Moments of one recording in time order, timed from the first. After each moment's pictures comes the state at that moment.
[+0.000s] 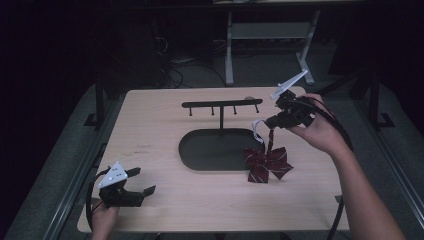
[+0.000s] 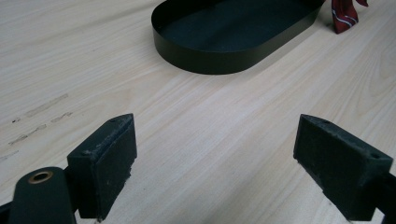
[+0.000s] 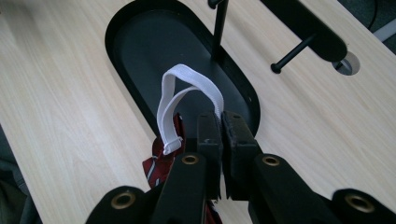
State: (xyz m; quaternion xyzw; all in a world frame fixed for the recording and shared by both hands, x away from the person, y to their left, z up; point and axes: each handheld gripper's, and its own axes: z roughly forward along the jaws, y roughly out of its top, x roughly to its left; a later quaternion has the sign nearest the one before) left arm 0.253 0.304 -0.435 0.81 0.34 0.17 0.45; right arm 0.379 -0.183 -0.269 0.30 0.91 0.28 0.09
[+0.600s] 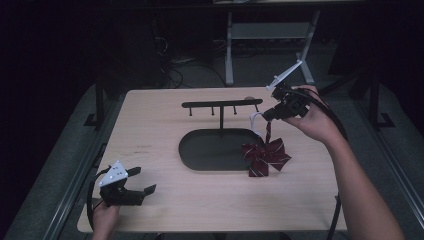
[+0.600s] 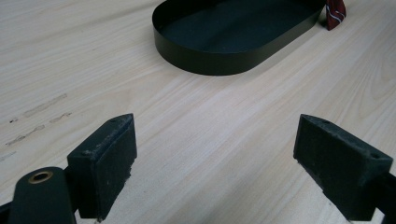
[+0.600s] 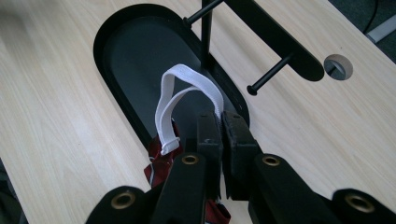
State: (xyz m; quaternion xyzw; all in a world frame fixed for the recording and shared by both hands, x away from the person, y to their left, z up) left arm 0.256 0.304 -0.436 0.81 0.34 0.17 0.45; right arm 0.405 -0.178 -0.265 0.30 0.91 0.27 0.09
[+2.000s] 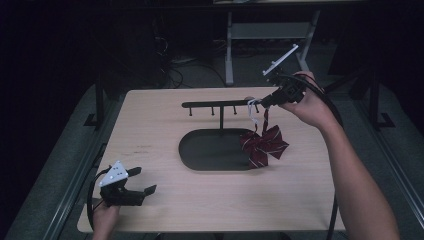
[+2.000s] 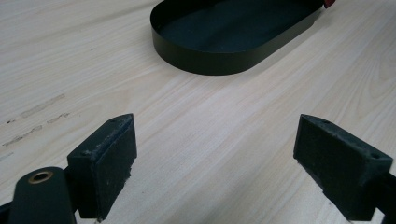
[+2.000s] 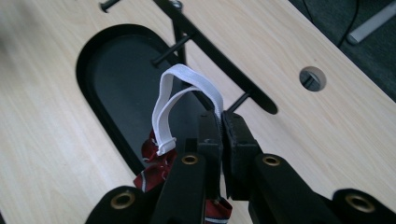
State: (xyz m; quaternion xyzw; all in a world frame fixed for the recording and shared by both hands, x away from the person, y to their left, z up) left arm 0.255 0.303 -0.436 0.80 0.34 0.17 0.45; right arm 0.431 -0.171 -0.244 0.32 0.90 0.27 0.10
